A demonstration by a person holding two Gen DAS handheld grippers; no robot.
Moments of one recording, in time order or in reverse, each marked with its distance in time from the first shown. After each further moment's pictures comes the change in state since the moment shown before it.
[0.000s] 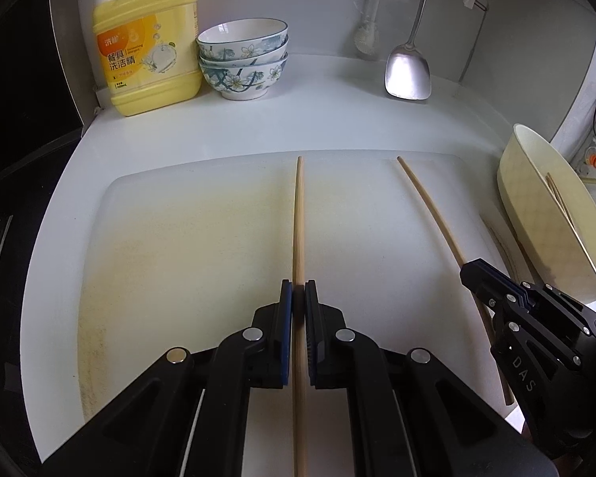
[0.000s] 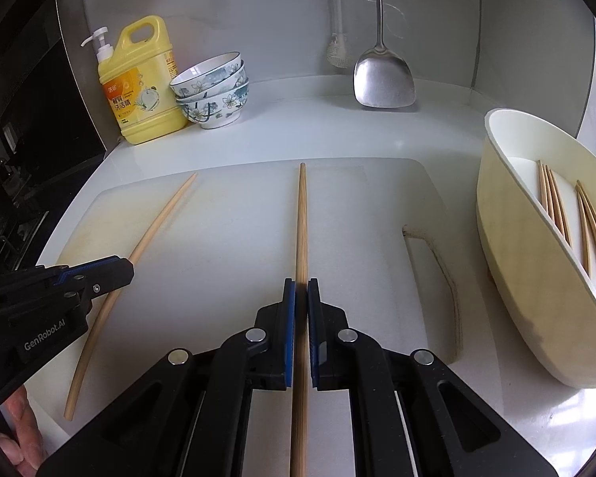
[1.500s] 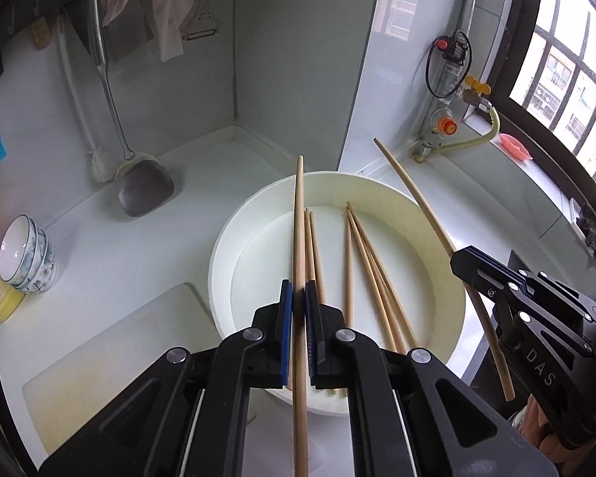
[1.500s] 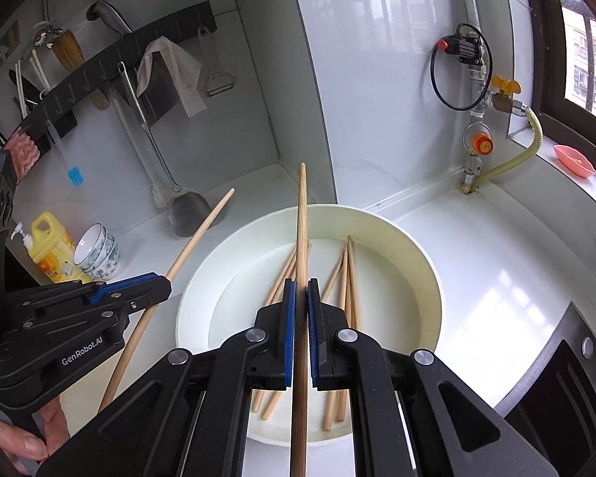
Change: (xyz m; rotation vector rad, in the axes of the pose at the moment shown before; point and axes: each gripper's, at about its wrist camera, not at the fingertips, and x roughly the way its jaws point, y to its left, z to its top) left arm -0.049 -0.286 0.115 0.399 -0.002 -0.288; right arm -0.169 -0.238 0.058 0.362 -0.147 -0.200
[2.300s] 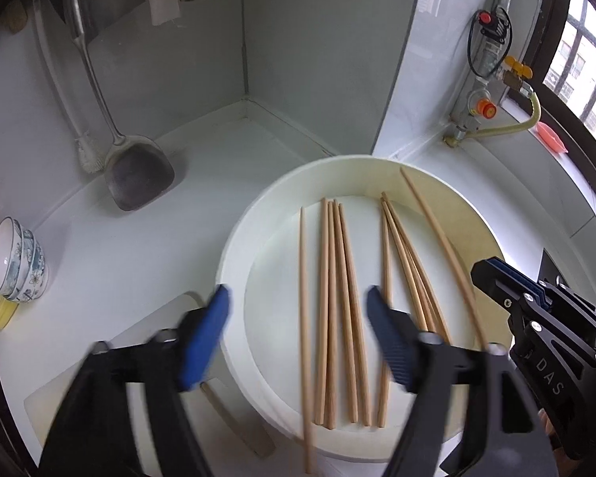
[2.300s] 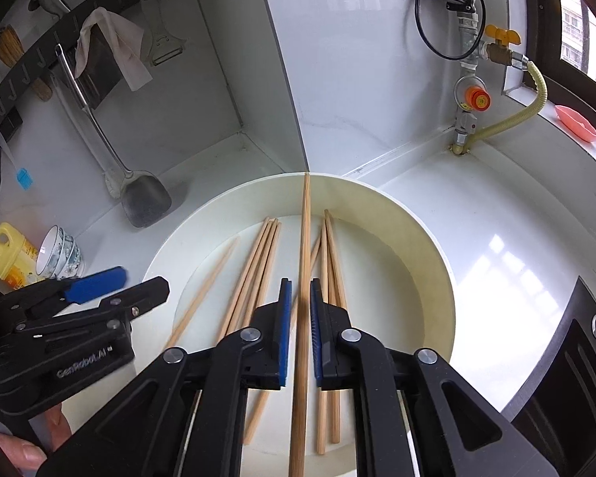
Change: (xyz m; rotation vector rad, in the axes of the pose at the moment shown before) left arm 0.050 0.016 0.021 -0.018 0.046 0.054; right arm 0.050 -0.013 0.007 0.065 0.087 -0.081
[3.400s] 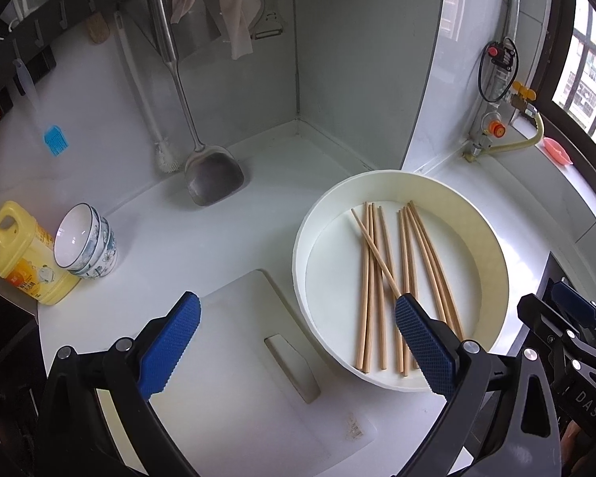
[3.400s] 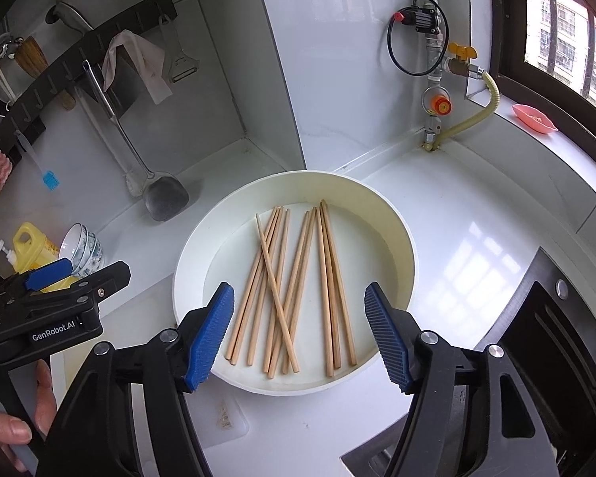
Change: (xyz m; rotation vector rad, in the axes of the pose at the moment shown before) left arm -0.088 0.023 -0.018 -0.022 -0.015 0.120; right arm -0.090 0.019 -0.021 0.034 0.014 -0.031
